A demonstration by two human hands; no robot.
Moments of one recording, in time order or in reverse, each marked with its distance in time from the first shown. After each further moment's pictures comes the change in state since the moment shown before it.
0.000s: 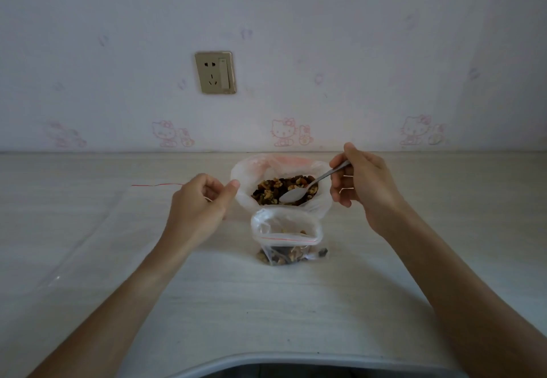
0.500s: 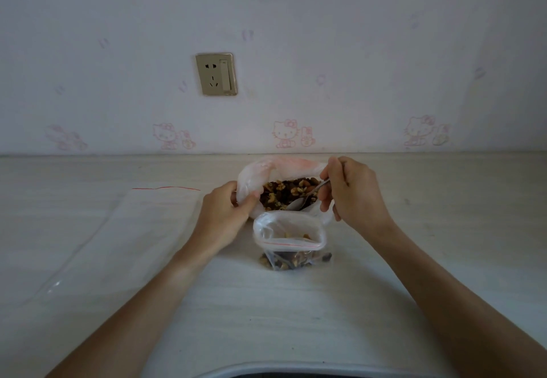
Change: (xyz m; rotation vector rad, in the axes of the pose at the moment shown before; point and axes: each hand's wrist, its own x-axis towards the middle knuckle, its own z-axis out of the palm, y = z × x) left_hand 0.007 -0.001 0.032 0.016 -0.166 0.107; right_hand -0.003 0.019 0.022 -0.396 0.051 -0.274
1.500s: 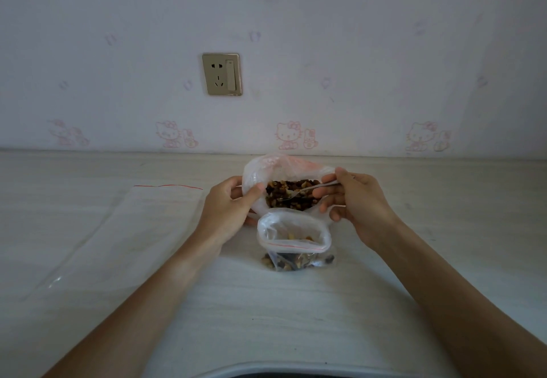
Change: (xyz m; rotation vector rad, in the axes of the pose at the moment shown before) left_hand 0.003 0.004 0.002 -0.437 -0.032 -0.132; right_hand 0.006 0.008 -0.005 0.475 -0.099 0.418
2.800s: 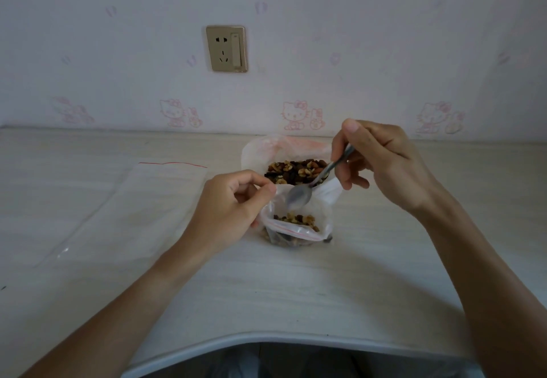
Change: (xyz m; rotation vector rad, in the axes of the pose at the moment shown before) left_hand -0.050 0.011 -0.010 0.187 -0.083 0.247; right_hand -0.034 -0.045 -0.013 -0.320 -0.402 -0.570
